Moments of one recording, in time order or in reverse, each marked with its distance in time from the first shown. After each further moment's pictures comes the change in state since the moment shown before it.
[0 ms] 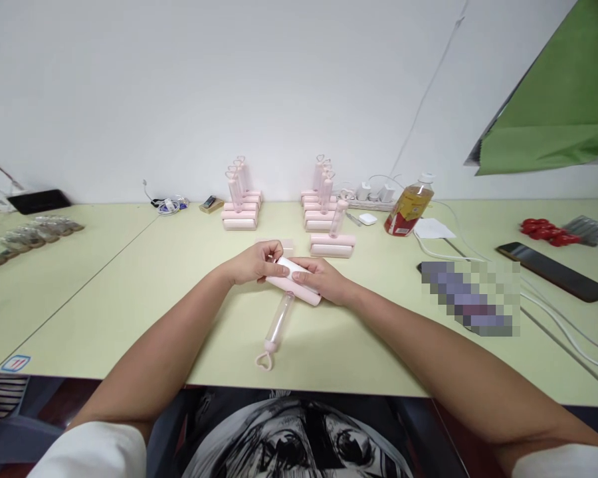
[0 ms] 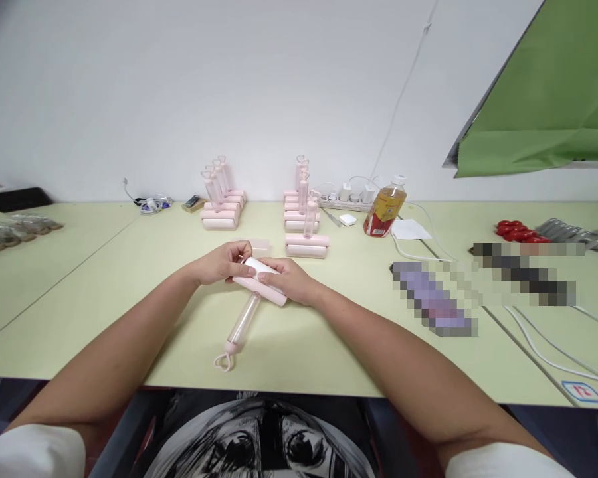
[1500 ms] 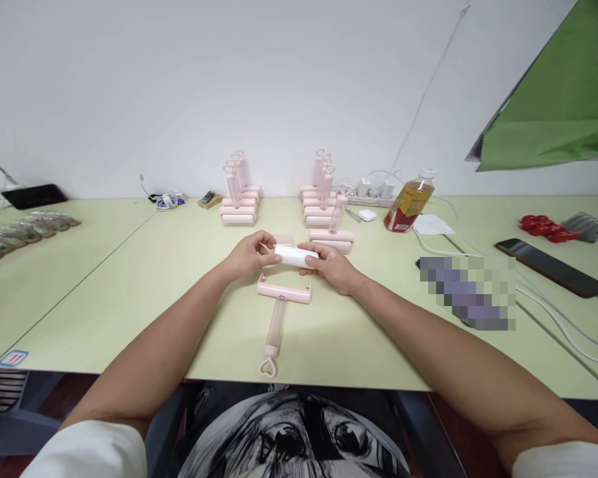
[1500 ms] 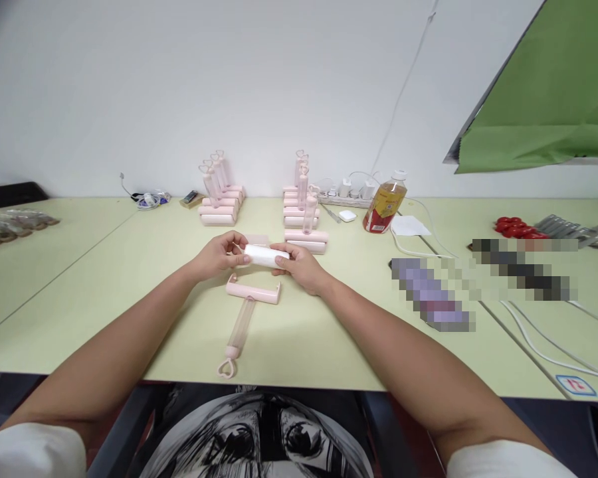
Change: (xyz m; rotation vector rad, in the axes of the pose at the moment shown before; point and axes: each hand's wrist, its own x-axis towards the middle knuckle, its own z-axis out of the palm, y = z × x) left_hand 0.002 -0.019 -0.008 0.227 0.329 0.048; right_hand 0.005 0.026 -0.030 0.231 0.326 0.054
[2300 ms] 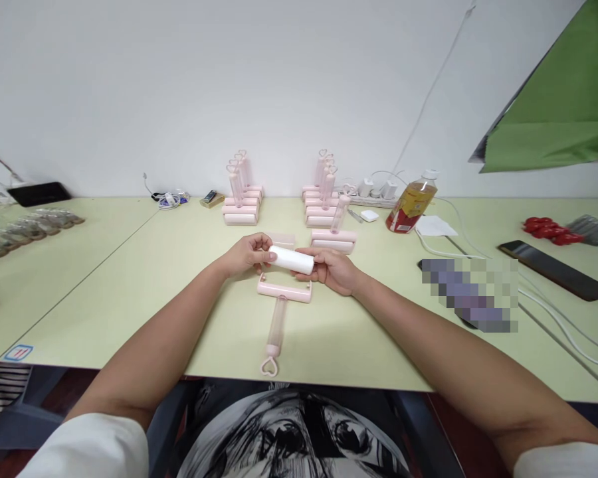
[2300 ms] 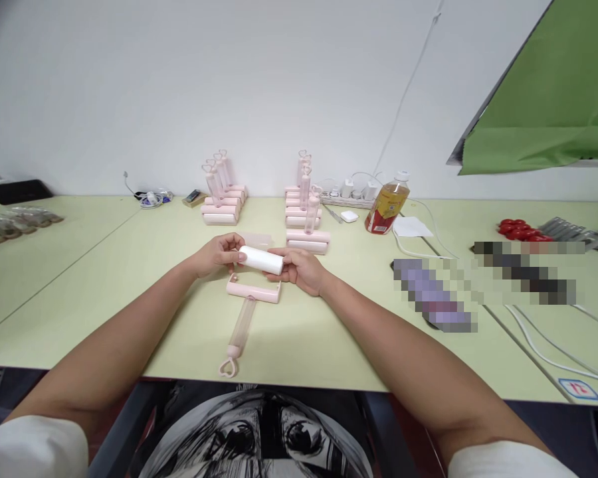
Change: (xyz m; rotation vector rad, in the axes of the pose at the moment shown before) left_hand 0.002 -0.011 -0.009 -0.299 -0.107 -0.118; right_hand -0.007 -0.014 0.006 0.225 -0.075 0.233
